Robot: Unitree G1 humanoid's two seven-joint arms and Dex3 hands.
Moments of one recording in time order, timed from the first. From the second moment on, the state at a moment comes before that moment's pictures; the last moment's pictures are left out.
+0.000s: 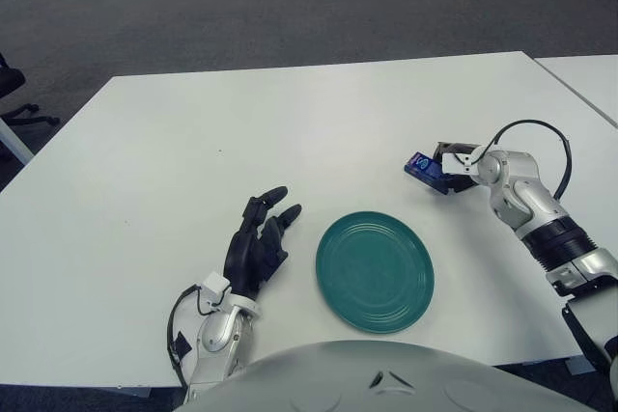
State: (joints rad) left arm 0.48 -0.06 -0.12 -0.07 -0.20 -0.29 -0.19; right arm -0.45 -0.63 0.49 0.26 -0.80 0.35 0.67
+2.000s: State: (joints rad) left arm 0.49 -0.06 -0.12 -0.09 -0.19 -0.29 -0.20; right arm -0.36 -0.58 0.49 0.33 -0.92 0.38 0.38
